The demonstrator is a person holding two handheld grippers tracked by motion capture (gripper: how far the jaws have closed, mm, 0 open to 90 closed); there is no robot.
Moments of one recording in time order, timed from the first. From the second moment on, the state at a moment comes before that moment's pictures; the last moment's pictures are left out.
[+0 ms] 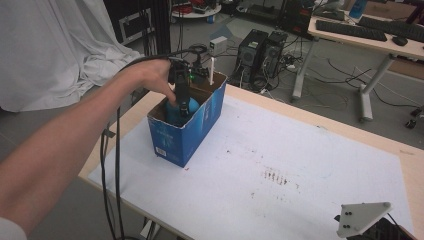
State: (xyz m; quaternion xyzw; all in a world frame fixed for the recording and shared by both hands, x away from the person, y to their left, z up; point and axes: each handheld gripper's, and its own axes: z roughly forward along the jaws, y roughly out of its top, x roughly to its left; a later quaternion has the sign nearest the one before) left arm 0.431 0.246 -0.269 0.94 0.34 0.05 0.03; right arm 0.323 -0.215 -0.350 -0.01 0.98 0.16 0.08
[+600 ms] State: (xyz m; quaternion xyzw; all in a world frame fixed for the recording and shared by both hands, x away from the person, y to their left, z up) left arm 0.433 0.247 -0.269 0.94 0.34 0.04 0.03; right arm 0.322 -0.215 -0.349 -0.01 0.98 0.16 0.08
